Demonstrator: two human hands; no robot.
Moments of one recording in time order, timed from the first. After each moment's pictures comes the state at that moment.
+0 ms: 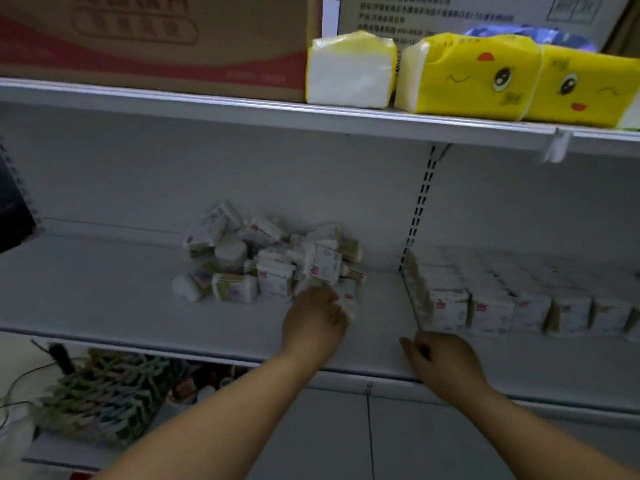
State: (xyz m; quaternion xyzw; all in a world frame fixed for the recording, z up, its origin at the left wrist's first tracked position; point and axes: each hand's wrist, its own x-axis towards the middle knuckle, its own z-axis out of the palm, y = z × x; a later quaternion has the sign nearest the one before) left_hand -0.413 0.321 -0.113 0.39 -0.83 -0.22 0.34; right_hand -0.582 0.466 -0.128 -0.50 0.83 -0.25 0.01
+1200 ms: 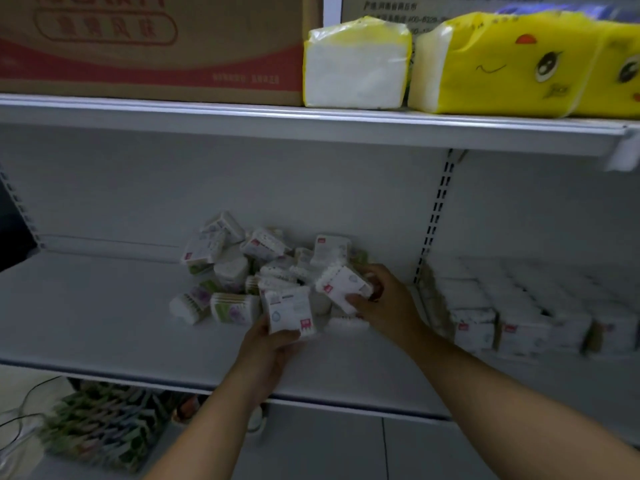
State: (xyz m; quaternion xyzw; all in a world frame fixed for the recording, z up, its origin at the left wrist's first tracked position) left_hand -0.363 0.266 -0.136 0.27 -0.41 -0.77 0.40; right_hand -0.566 0.325 -0.100 -0.50 0.67 -0.53 0.15
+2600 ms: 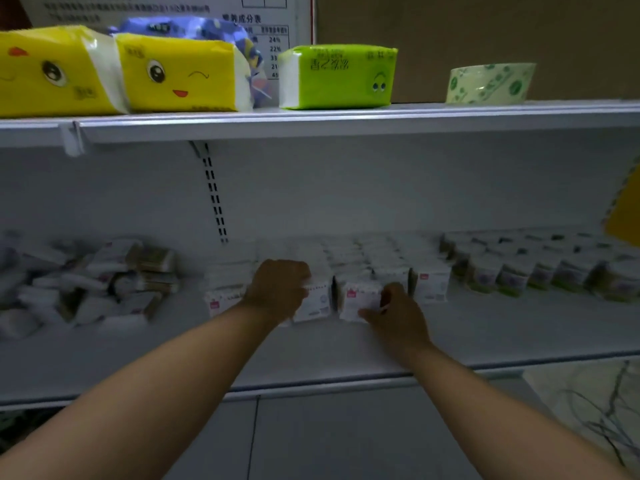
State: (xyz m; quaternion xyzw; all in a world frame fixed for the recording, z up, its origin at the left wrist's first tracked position) left_hand -0.700 0.462 -0.054 0.29 -0.95 -0.04 0.14; right_hand -0.851 0.613 -0.126 -0.33 0.83 -0.44 0.08
